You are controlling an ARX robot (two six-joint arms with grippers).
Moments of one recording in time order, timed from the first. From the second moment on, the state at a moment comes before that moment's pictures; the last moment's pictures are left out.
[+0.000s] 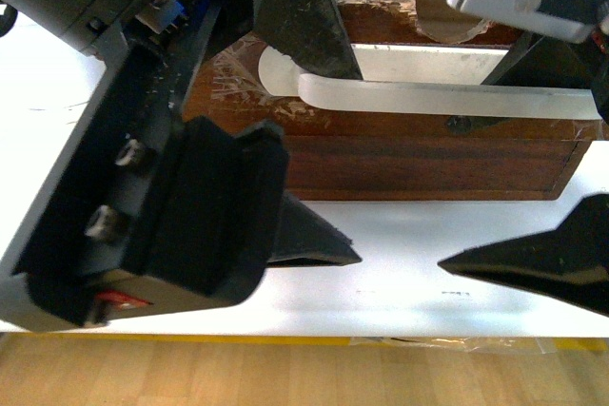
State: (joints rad) left arm -0.54 1.49 1.14 -0.55 0.44 1.13; right arm 0.32 1.41 0.94 -0.43 -0.48 -0.97
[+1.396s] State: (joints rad) left arm -0.41 0.40 0.19 -0.04 -0.60 -0.08; right arm 0.06 0.26 0.17 0.03 -0.07 -0.01
